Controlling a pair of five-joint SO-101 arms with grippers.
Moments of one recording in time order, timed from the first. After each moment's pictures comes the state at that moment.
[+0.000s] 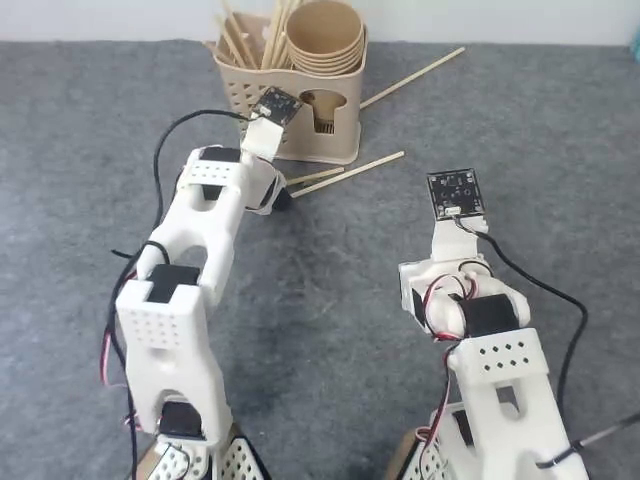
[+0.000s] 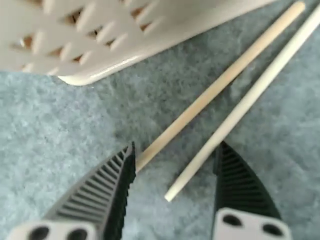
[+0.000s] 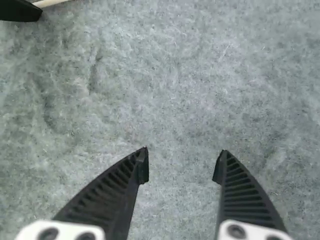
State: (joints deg) left arm -1.2 32.1 -1.1 52.0 -19.1; right arm -14.2 -51.5 59.5 57.2 -3.4
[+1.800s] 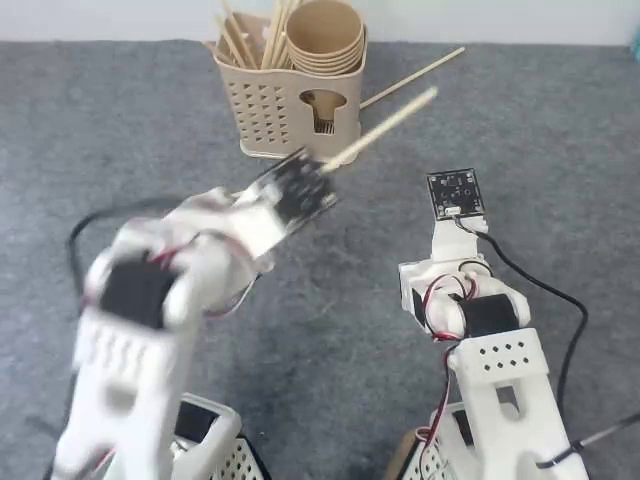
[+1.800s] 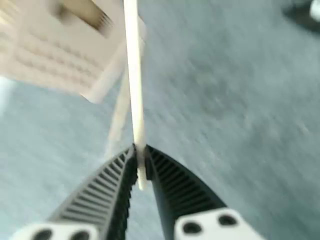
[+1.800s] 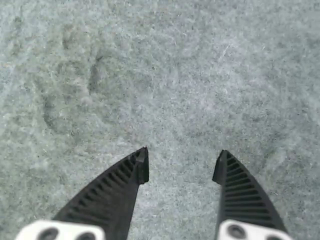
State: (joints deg) left arm 10.7 -47.7 22.0 87.1 -32.8; right arm -14.2 -51.5 59.5 57.2 -3.4
